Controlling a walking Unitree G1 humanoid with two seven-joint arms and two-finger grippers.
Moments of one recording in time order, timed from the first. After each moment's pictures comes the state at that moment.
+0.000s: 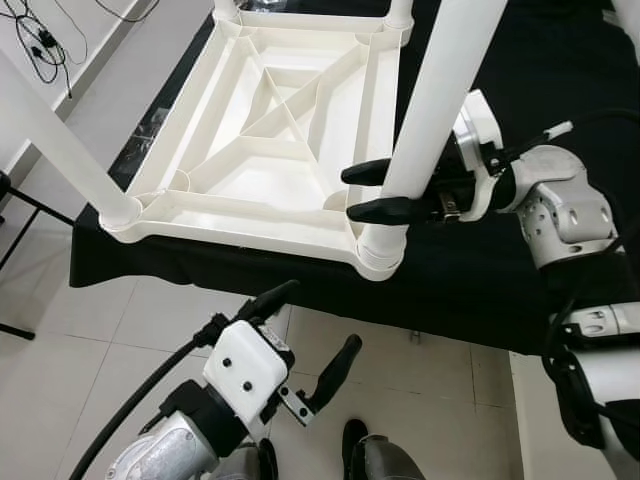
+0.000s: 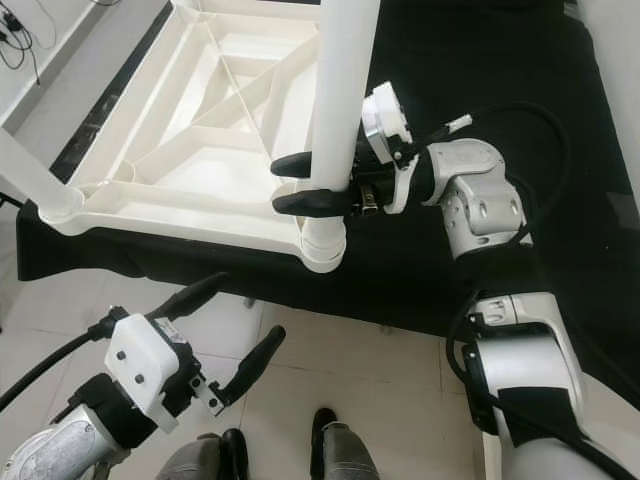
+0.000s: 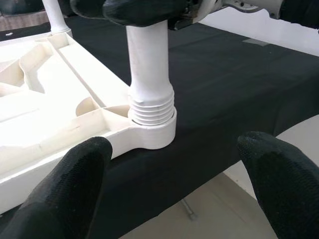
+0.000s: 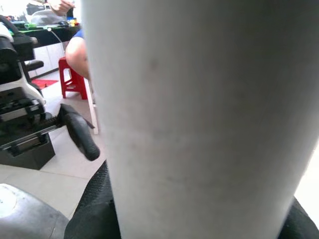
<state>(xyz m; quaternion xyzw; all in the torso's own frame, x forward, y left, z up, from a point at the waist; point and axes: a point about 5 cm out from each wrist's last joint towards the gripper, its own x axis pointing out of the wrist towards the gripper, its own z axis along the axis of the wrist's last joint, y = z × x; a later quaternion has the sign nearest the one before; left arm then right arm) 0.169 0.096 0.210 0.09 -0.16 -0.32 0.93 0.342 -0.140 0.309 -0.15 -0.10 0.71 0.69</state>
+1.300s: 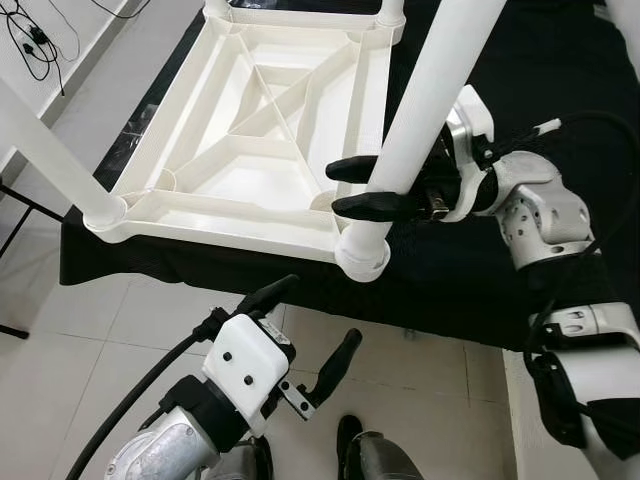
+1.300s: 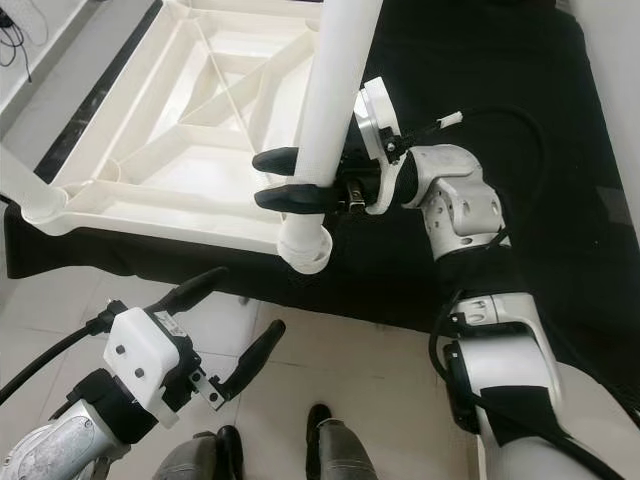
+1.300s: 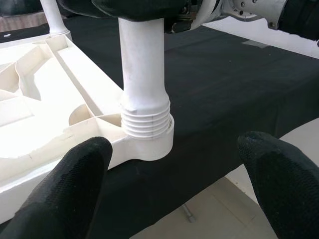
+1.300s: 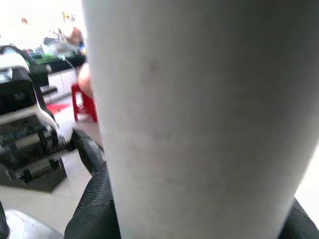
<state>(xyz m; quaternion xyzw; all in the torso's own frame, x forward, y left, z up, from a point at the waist) 0.170 0.095 0.215 0.09 -0.16 -0.32 0.93 0.337 -0.141 0.314 -0.12 -0.13 0.72 0.67</state>
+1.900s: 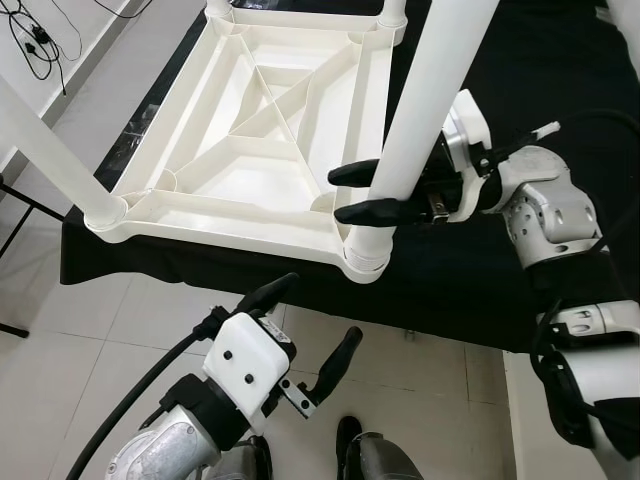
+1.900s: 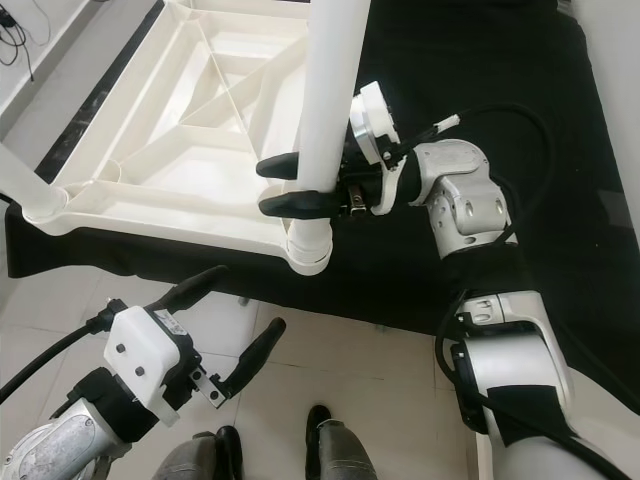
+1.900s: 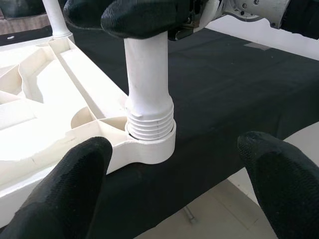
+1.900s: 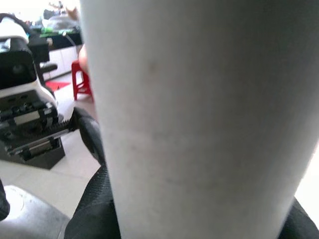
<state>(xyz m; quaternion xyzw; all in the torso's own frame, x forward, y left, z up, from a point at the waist) 0.170 0.094 0.216 0.09 -0.16 -0.31 0.93 0.335 -0.137 0.312 -0.16 -0.11 0.72 0.66</state>
